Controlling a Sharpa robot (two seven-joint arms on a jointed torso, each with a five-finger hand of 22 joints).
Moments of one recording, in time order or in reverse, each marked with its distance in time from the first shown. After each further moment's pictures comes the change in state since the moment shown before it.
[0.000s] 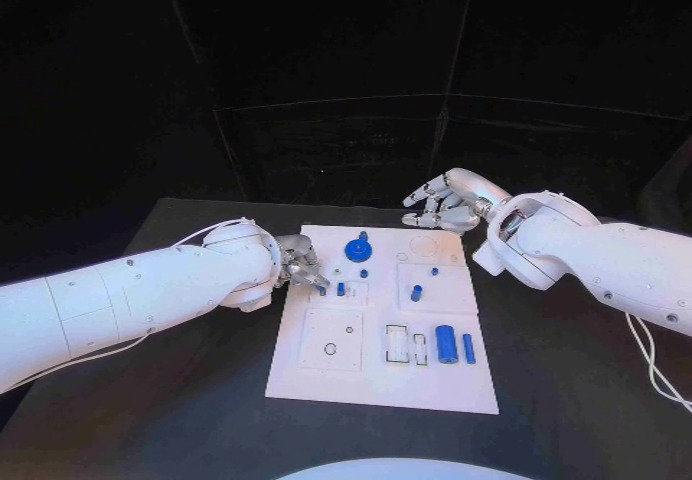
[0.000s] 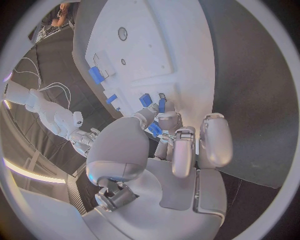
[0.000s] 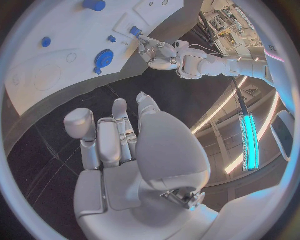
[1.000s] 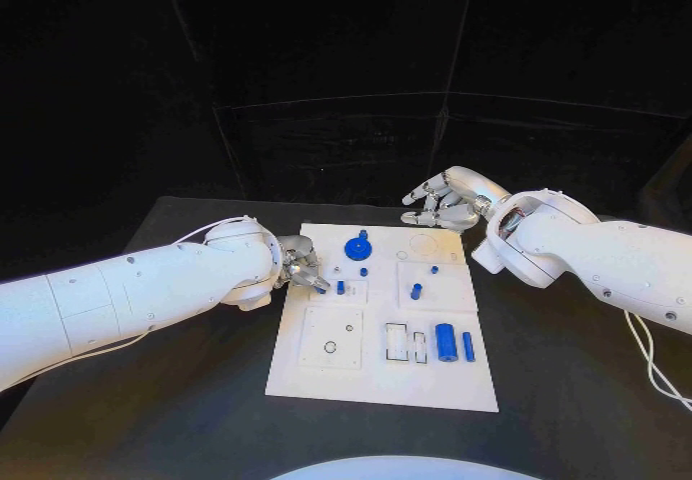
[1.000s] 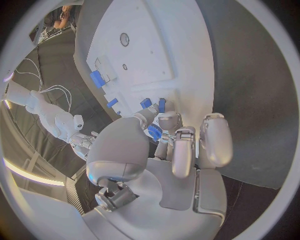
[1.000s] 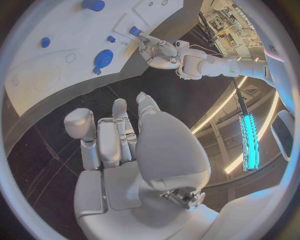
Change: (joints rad) left arm 0.001 0.004 0.001 -0.002 0.000 0.046 -0.005; left_hand 0.001 0.001 0.000 0.000 -0.002 0.002 -0.002 -0.002 0.001 0.000 0.003 0.000 0.000 0.000 0.000 0.000 0.000 0.000 0.000 0.000 0.000 0.000; right arm 0.000 0.002 0.000 -0.002 0.000 0.003 0.002; right_hand 0.000 0.000 0.000 0.000 0.000 0.000 0.000 0.000 0.000 0.000 0.000 0.000 0.000 0.000 0.000 0.000 0.000 0.000 0.000 0.000 0.000 0.000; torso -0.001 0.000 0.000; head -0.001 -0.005
